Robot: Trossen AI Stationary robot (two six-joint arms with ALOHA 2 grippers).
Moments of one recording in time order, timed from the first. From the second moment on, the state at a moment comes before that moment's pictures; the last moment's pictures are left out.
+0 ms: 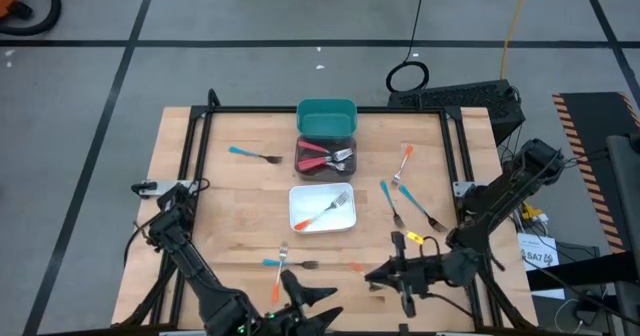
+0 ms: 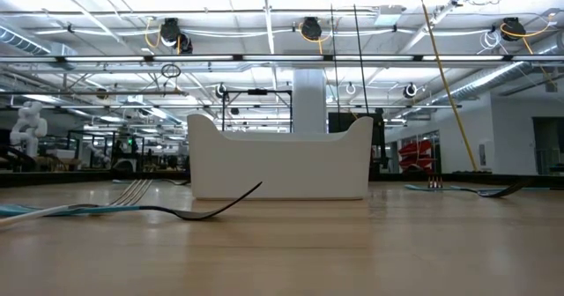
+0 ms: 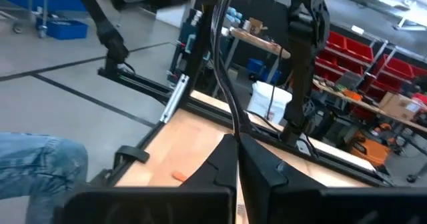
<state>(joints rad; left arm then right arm) -0.82 2.20 2.27 -0.60 -1.18 -0.03 0.83 1.40 0.75 0.59 0.68 -0.27</state>
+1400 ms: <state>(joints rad) -0.61 2.37 2.27 -0.48 -0.94 0.03 0.91 1.19 0.40 1.03 0.41 -0.58</state>
